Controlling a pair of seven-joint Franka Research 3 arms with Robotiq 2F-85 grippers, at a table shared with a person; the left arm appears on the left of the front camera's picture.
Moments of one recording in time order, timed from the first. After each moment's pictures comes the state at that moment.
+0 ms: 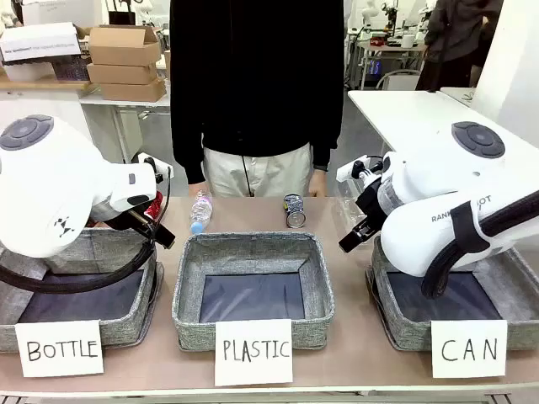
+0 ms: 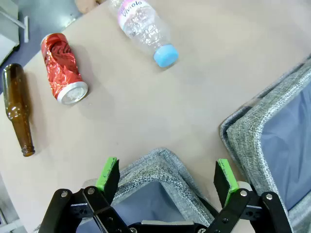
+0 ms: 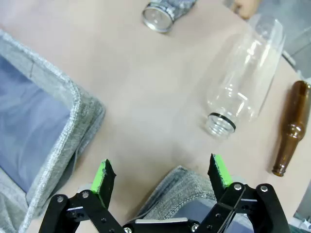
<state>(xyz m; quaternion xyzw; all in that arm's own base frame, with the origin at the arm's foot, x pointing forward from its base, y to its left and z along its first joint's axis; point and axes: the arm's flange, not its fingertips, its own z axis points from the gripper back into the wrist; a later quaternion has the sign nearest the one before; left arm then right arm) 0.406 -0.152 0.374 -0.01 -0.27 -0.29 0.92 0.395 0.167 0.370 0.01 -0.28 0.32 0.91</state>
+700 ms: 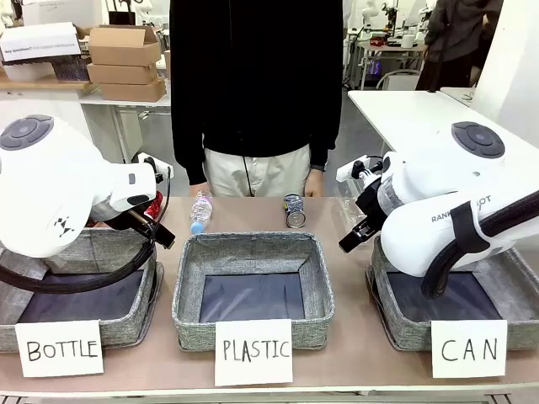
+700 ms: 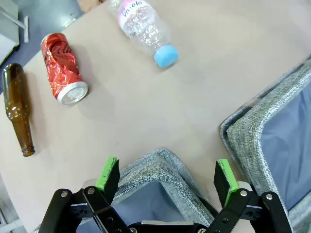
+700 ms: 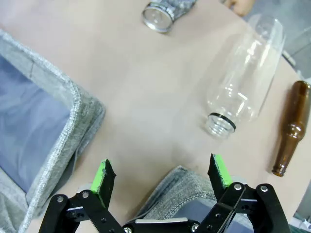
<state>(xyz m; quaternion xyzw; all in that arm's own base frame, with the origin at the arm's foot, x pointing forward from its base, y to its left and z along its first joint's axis) 0.406 -0.152 0.374 -0.01 -0.27 -0.29 0.92 0.395 0.167 0.370 0.01 -0.27 0.32 0.91</state>
